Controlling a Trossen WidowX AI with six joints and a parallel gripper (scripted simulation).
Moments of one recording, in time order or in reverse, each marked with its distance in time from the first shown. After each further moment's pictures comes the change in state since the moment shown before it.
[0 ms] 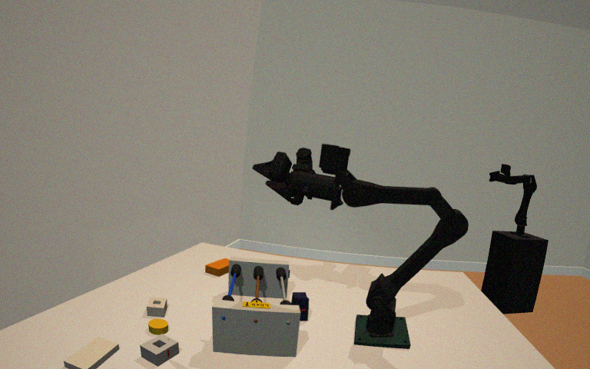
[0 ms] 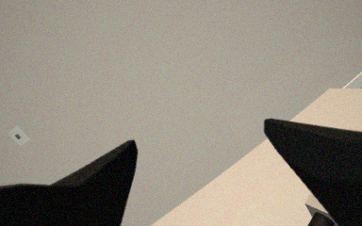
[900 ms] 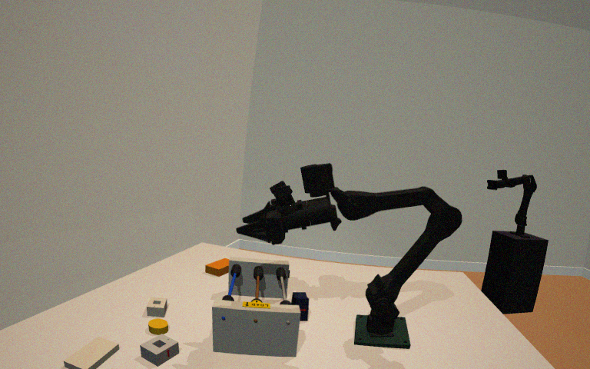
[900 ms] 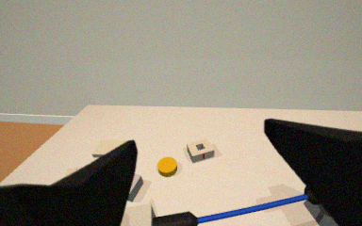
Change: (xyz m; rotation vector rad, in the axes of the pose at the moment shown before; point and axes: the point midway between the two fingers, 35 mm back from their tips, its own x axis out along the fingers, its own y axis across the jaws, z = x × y) arm -0.029 0.057 -0.136 -0.548 0.414 0.325
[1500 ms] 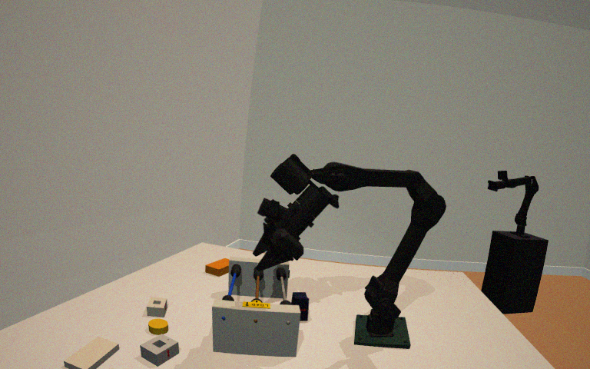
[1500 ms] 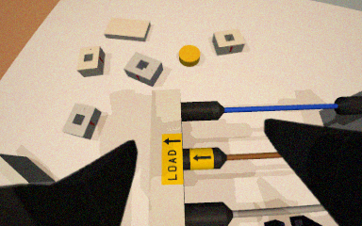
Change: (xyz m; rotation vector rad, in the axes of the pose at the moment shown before) arm -0.019 0.045 -0.055 -0.071 0.616 0.168
